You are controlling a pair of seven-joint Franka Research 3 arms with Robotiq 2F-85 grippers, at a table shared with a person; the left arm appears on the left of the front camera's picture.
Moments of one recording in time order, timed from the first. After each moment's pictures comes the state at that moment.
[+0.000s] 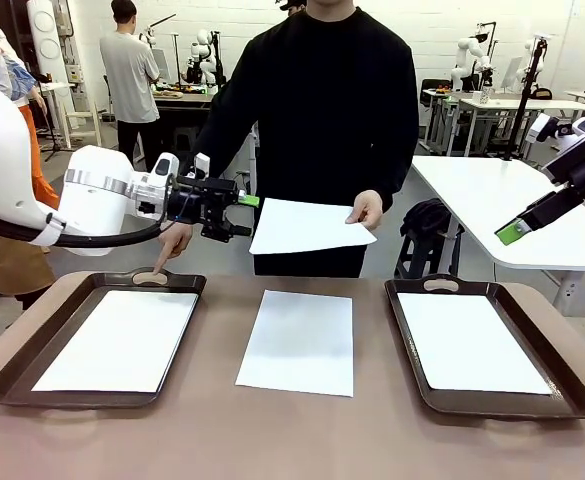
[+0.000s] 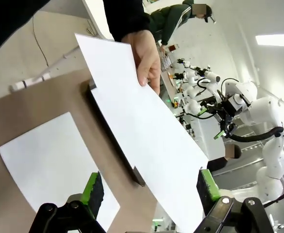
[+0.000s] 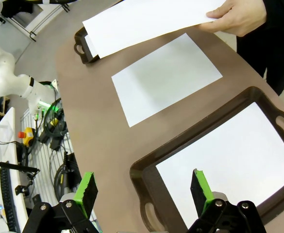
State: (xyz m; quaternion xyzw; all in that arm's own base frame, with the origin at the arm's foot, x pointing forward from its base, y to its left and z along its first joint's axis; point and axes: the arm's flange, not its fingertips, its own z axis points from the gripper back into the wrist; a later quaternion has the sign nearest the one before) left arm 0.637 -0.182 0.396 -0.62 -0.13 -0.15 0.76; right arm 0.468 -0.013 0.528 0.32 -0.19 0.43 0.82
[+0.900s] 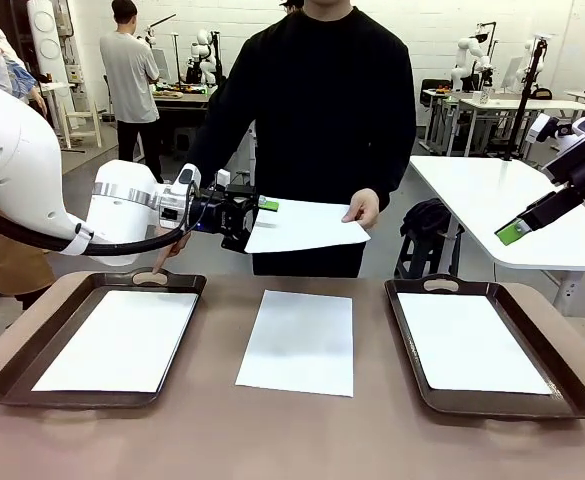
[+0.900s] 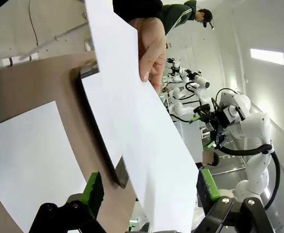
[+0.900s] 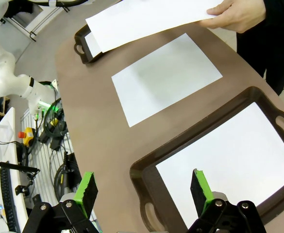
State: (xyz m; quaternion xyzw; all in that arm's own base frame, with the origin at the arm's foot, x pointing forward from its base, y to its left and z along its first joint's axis) left arm 0.645 -0.212 0.379 -0.65 -0.07 -0.10 0.75; right arm 0.468 -0.013 0.528 0.32 -0.19 0.43 0.82
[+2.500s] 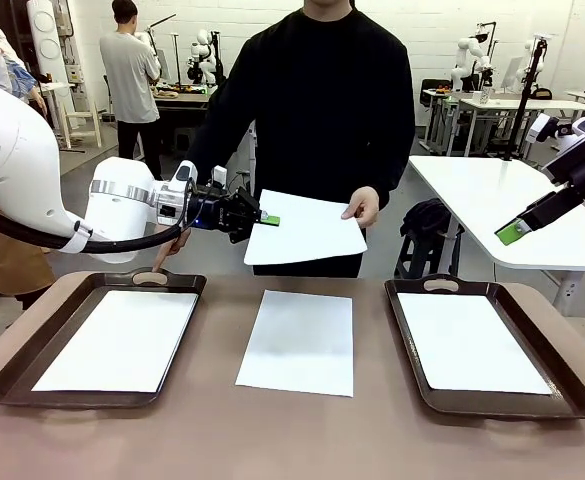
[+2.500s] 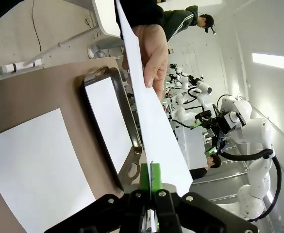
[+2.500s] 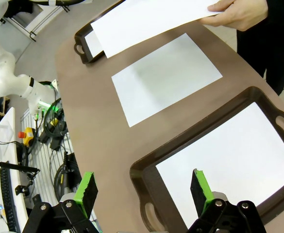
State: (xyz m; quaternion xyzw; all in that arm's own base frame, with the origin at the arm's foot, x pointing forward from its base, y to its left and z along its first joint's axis) left arm 0.650 -0.206 0.383 -0.64 -0.08 -0.10 0.75; right arm 0.468 -0.013 0.528 0.32 -0.19 0.43 0.82
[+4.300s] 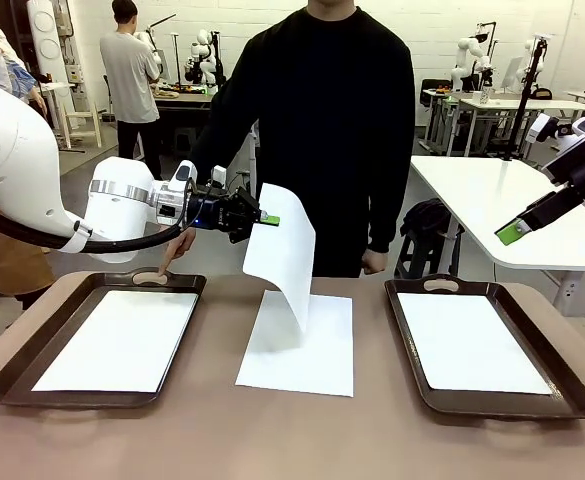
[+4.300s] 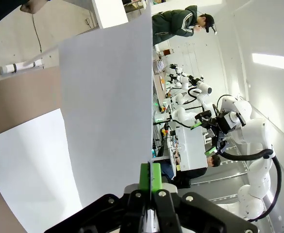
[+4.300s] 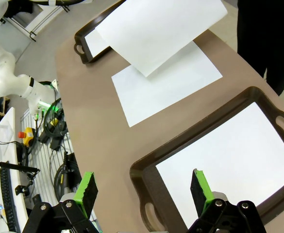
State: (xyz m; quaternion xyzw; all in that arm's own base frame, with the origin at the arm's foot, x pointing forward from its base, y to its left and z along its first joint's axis) left arm 0.650 -0.206 0.383 -0.64 -0.08 -0.10 0.75; right arm 0.468 -0.013 0.528 0.32 -0.19 0.43 0.82
